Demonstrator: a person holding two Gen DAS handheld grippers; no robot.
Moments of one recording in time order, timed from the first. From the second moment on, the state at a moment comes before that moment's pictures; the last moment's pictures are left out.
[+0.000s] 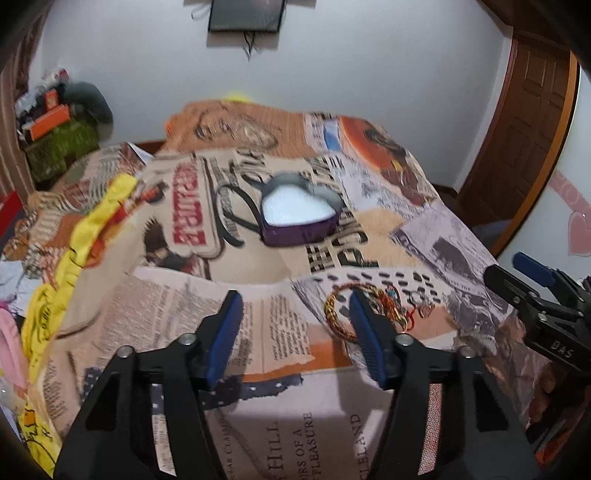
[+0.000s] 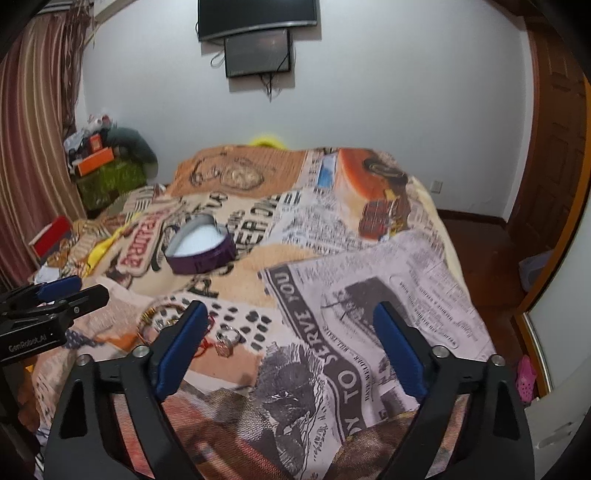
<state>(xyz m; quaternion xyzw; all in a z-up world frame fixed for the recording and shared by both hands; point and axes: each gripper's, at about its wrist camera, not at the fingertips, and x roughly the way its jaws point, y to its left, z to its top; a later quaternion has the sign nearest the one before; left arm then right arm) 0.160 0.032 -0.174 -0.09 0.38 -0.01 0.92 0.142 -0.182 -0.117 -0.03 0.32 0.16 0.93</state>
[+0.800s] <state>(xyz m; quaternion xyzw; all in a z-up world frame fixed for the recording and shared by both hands) 0.182 0.023 -0.206 -0.11 0.42 -0.05 0.90 0.162 -0.151 -0.150 -0.03 0.42 0.29 0.86</state>
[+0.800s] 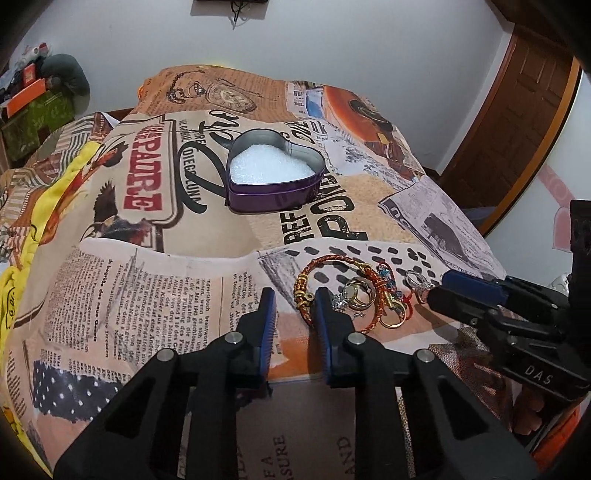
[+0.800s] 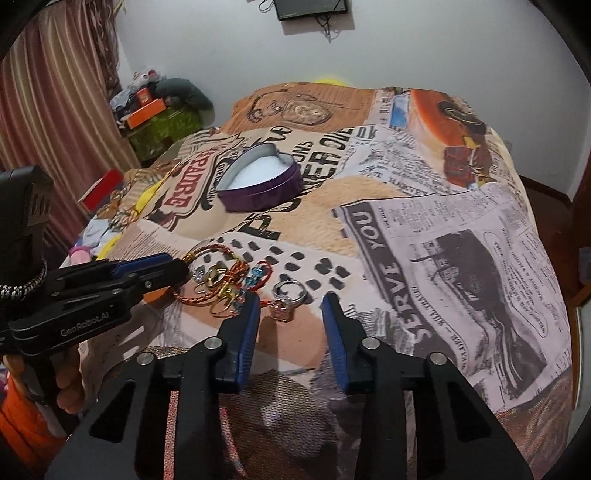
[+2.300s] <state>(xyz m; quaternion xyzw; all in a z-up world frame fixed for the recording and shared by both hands) 0.186 0.060 -0.117 -0.10 0.29 -0.02 0.95 0.179 -0.123 -0.076 -0.03 0.33 0.29 0.90</state>
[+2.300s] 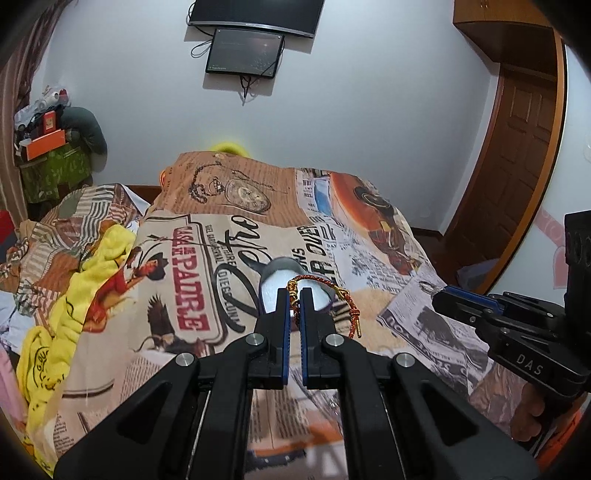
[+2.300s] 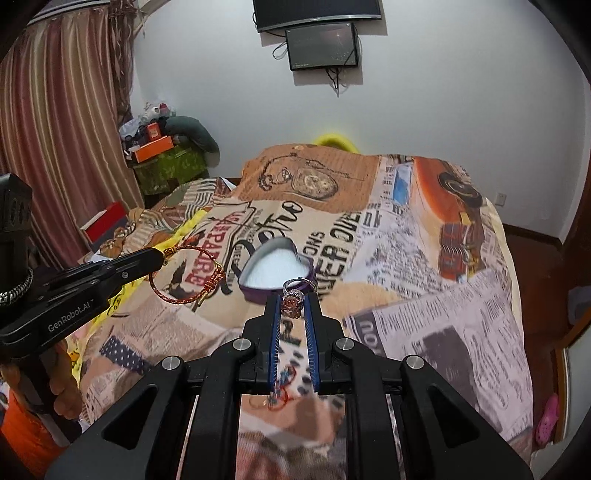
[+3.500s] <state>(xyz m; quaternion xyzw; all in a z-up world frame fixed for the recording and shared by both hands) 0.267 0.071 -0.162 -0.08 0.34 -0.03 0.94 0.236 -0.110 -0.122 -0.06 0.40 0.32 0.85</state>
